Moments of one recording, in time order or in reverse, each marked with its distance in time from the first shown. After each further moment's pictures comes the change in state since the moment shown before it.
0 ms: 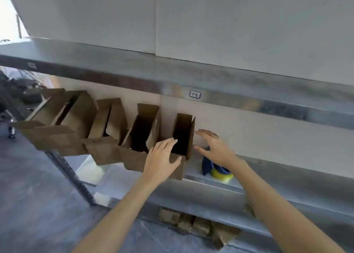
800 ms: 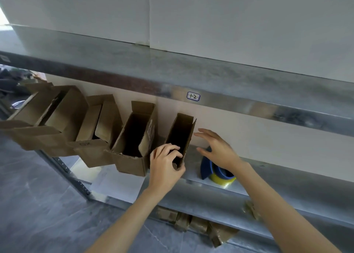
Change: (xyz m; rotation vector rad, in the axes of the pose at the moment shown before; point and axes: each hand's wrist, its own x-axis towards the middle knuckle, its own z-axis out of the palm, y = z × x) left_hand 0.016 0.006 0.050 -0.128 0.233 -0.019; right_hand 0.023 0.030 0.000 -0.038 -0.013 -0.013
